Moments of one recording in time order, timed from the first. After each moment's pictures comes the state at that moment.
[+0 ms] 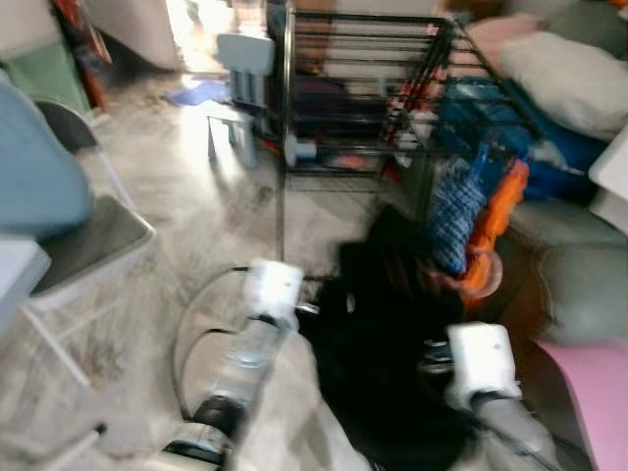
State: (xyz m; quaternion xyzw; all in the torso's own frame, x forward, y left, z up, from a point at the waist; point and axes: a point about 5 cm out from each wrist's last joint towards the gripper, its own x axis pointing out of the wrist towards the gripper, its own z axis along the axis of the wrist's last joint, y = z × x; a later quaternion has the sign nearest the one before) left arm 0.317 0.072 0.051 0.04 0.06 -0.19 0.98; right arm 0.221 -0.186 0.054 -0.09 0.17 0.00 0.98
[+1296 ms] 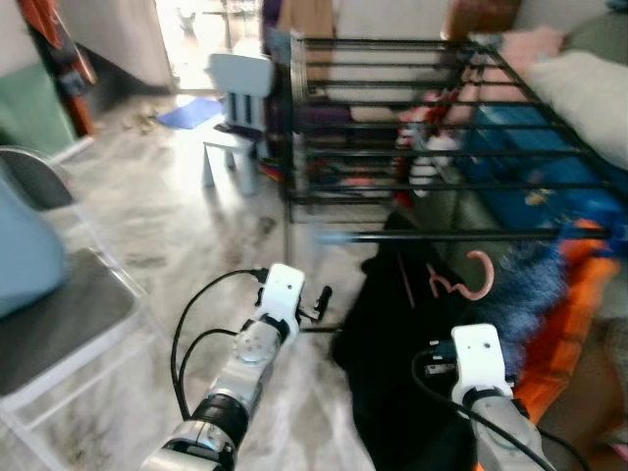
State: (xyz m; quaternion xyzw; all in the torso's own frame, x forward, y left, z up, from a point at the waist) left arm 0.316 0.081 0.042 0.05 0.10 -0.19 0.98; right arm 0.227 -0.172 0.046 -0.09 0.19 0.00 0.98
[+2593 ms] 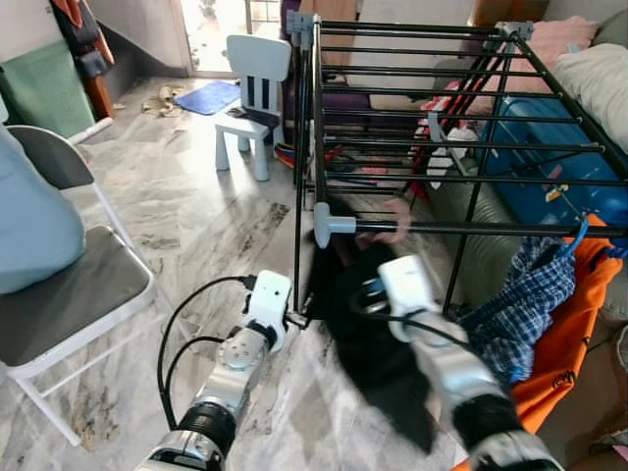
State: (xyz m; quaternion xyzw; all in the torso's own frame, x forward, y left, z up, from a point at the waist) left arm 0.311 0.089 0.037 0.05 0.11 -0.19 0.97; right arm 0.326 -0.117 0.055 -0.13 0.21 0.13 0.96
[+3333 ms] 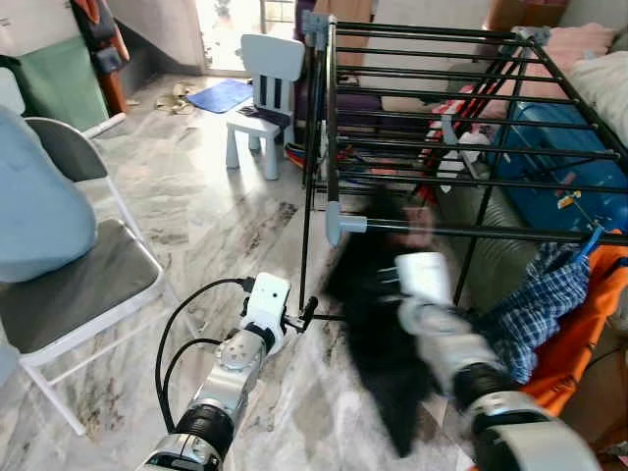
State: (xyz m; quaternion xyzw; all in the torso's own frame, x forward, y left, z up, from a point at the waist) left arm 0.308 0.087 0.033 0.05 0.13 -0.20 0.97; right arm 0.341 -0.165 0.047 -0.06 0.25 -0.04 0.96
